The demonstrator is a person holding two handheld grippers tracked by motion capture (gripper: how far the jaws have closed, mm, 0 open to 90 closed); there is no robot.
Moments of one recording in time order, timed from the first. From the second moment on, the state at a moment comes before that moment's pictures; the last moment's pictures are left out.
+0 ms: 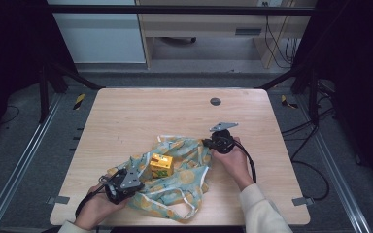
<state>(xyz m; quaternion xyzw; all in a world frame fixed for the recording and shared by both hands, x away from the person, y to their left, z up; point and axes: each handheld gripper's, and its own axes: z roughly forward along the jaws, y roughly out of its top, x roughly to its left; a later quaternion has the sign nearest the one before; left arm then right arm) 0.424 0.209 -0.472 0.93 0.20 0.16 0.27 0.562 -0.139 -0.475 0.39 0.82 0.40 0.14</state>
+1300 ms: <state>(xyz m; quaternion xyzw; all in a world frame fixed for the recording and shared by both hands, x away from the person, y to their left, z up) 0.419 0.206 -0.463 0.90 0.23 0.19 0.33 0.542 -0.138 -0.462 0.38 0.82 0.40 0.18</state>
